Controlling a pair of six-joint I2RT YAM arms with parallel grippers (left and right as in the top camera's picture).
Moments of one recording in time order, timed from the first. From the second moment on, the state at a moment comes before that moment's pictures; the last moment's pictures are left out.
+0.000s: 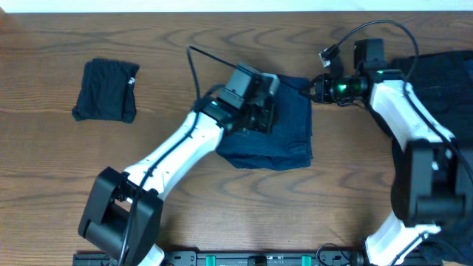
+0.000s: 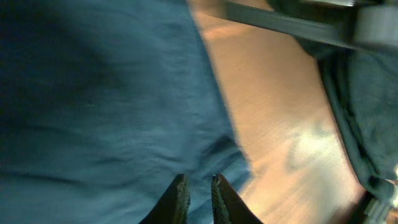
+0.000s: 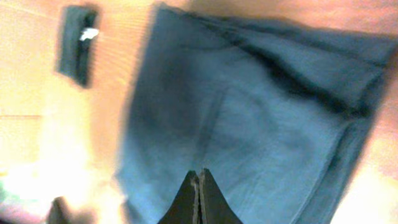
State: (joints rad) left arm -0.56 1.74 1.26 -0.46 0.40 -0.35; right arm 0.04 1.87 1.33 -0.59 -0.78 0.12
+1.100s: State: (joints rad) left arm -0.38 2.03 1.26 -0.69 0.59 -0.14; right arm 0.16 1.81 0.94 -0.49 -0.58 0.11
